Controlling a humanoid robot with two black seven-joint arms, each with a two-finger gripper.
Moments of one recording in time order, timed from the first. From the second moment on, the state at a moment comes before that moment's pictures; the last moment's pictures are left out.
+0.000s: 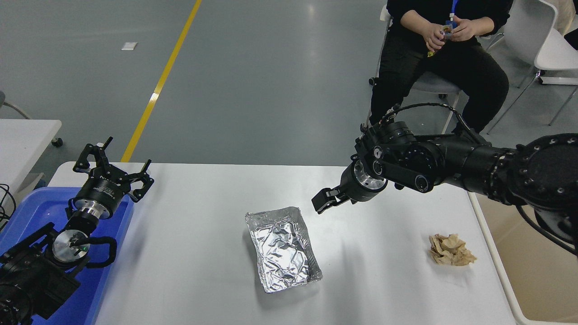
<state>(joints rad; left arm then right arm) -0.56 0.41 -0.83 -0.47 -0.19 -0.61 -0.30 1.41 -0.01 -0.56 0.66 -0.82 0.59 0.10</state>
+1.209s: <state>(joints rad) -0.56 0.41 -0.83 -0.47 -0.19 -0.61 -0.31 1.08 0.00 -0.16 0.59 -0.83 0.47 0.10</state>
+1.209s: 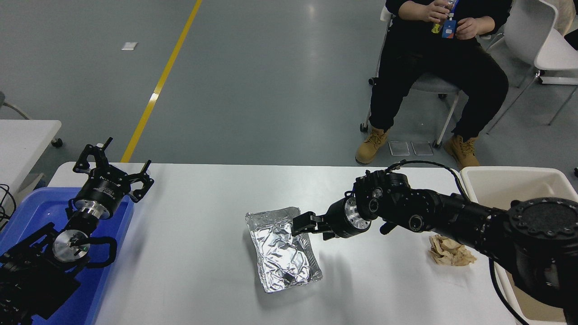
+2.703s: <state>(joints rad) -0.56 0.41 -0.83 -0.47 -0.19 -0.61 -0.31 1.01 0.00 -0.20 0.59 -0.87 0.39 0.16</state>
